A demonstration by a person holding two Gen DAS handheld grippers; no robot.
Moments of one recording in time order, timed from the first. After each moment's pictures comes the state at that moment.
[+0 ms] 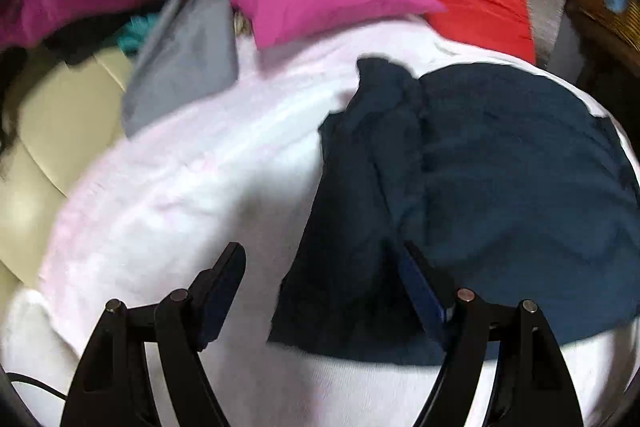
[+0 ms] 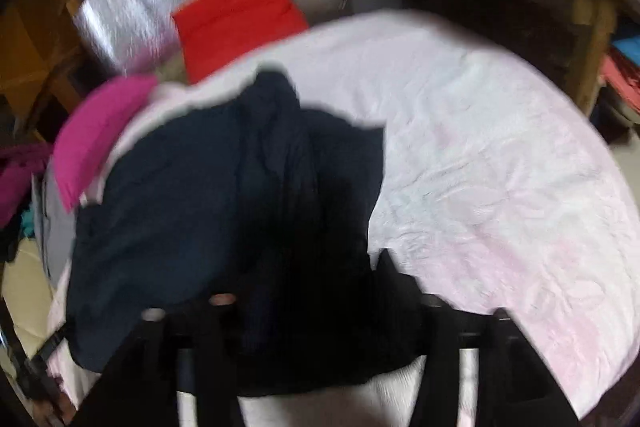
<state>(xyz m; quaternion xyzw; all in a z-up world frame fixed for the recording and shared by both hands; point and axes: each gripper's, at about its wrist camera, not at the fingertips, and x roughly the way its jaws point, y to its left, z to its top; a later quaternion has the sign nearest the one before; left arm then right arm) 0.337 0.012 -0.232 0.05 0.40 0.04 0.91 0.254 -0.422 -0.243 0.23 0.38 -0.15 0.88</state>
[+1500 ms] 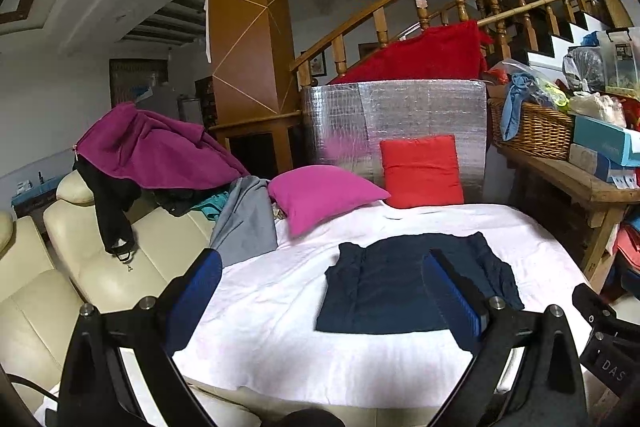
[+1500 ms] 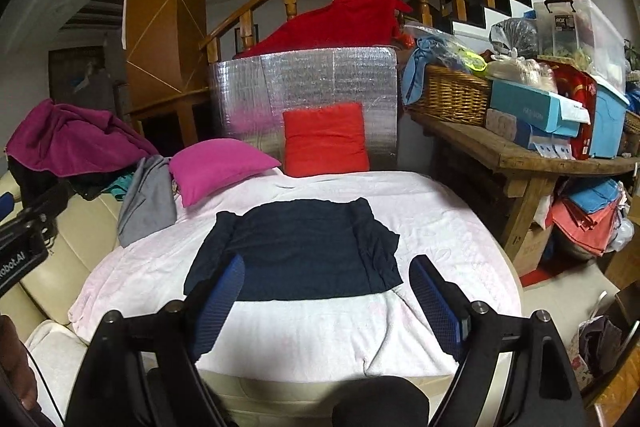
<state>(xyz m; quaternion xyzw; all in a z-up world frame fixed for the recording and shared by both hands) 0.006 0.006 0.025 0.05 0.14 0.01 0.99 -0.044 -0.198 -0.003 0.06 0.22 -0.12 0.97</state>
